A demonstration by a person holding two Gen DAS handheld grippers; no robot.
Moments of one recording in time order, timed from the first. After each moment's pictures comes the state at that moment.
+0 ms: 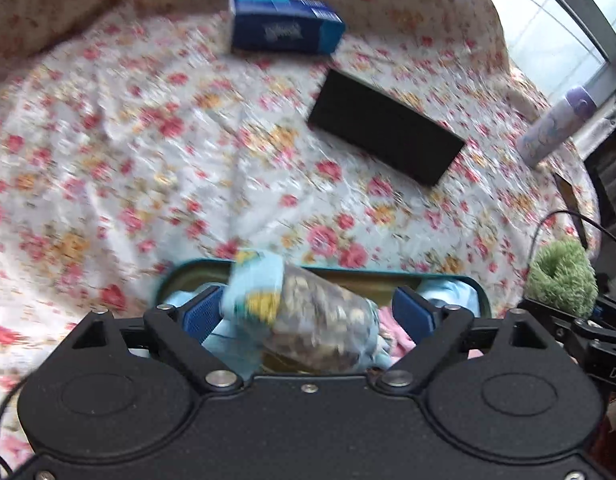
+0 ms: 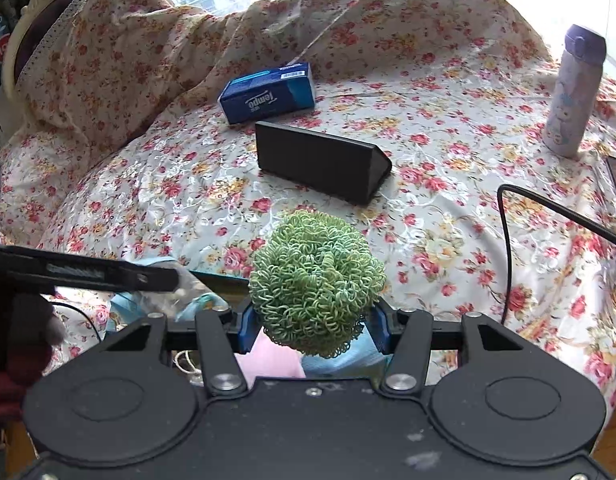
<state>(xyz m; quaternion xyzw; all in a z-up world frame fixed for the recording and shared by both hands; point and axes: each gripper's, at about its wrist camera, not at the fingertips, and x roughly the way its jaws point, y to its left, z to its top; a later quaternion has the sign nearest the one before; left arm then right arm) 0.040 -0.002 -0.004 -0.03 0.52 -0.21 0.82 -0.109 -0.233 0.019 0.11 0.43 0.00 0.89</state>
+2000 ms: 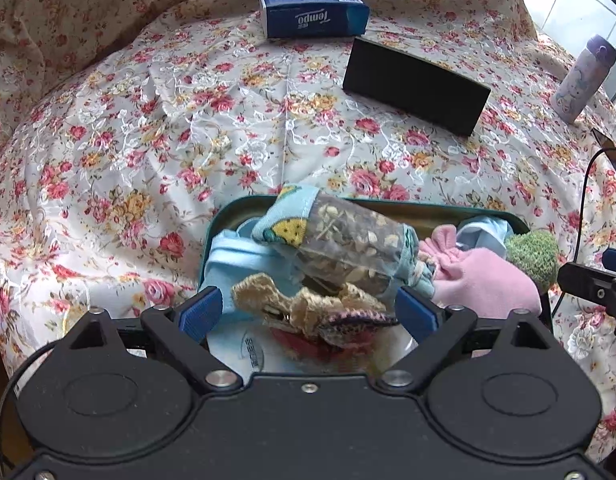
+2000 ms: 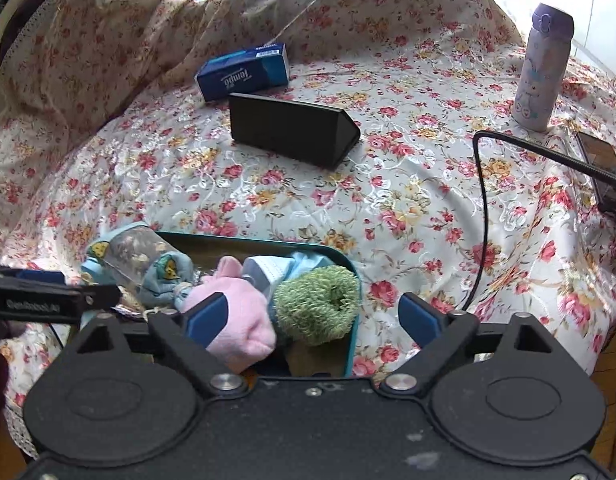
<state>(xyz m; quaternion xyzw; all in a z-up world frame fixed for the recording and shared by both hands) -0.016 -0.001 -0.012 0.05 0.52 -0.15 0.84 -0.140 -0.231 -0.001 0.11 0.44 -0.04 0.89</state>
